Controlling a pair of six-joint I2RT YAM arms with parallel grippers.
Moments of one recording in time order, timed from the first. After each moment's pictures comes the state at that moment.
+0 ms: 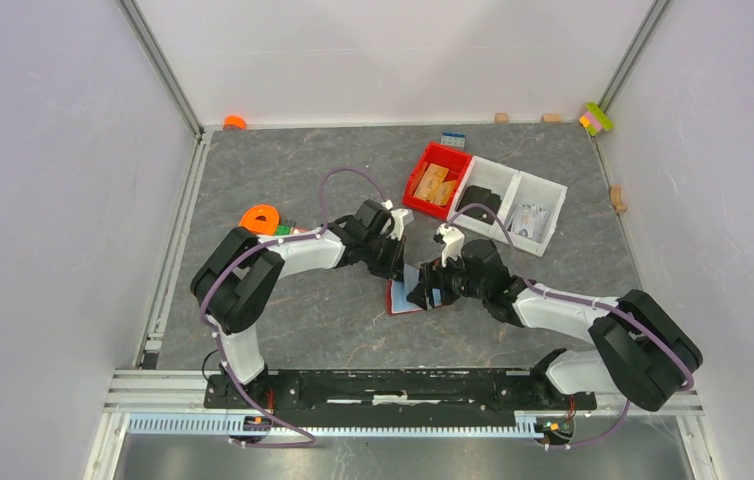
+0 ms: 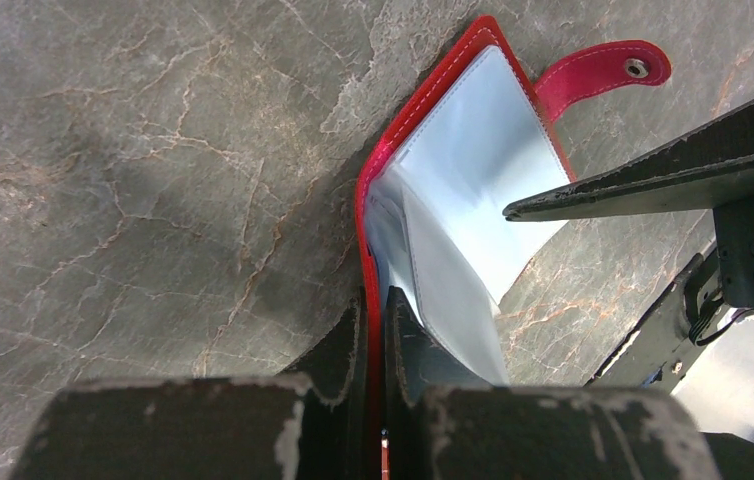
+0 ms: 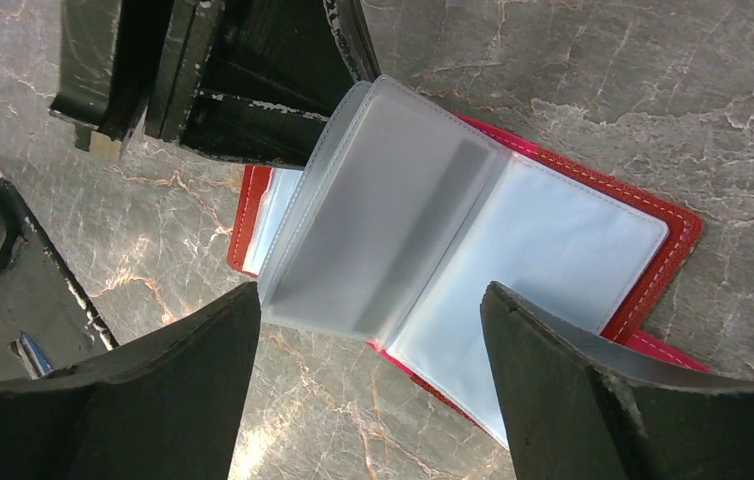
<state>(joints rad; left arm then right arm) -0.72 1.82 1.04 -0.15 0.40 -0.37 0.65 1.32 0.42 0.29 -0.32 0.33</state>
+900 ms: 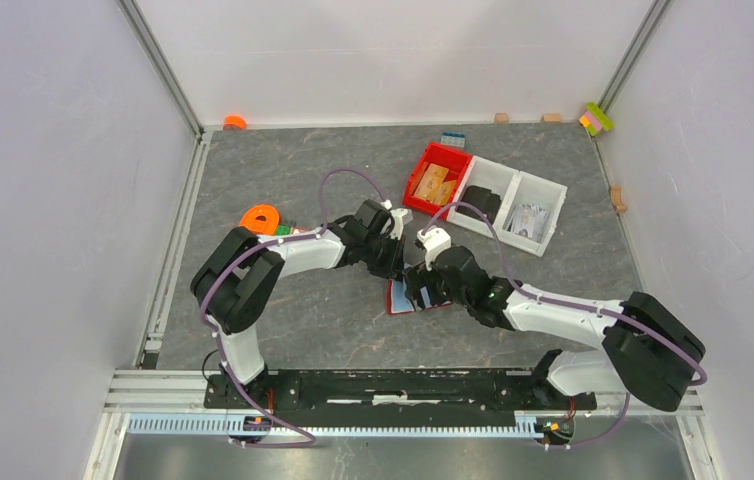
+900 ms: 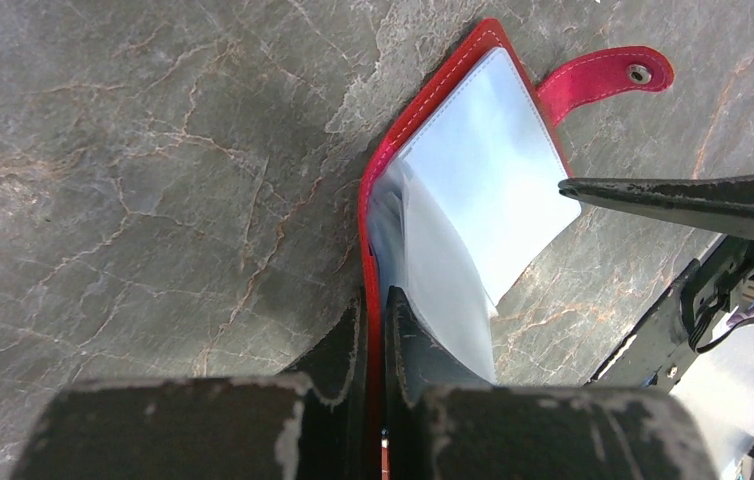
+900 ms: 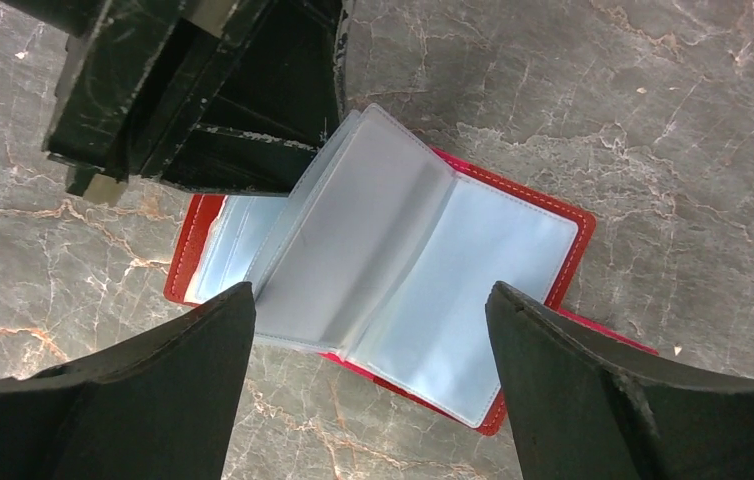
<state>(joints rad) -0.72 1.82 1.04 -0.16 0.39 -0.39 0.85 1.29 0.54 0.09 0.12 0.26</state>
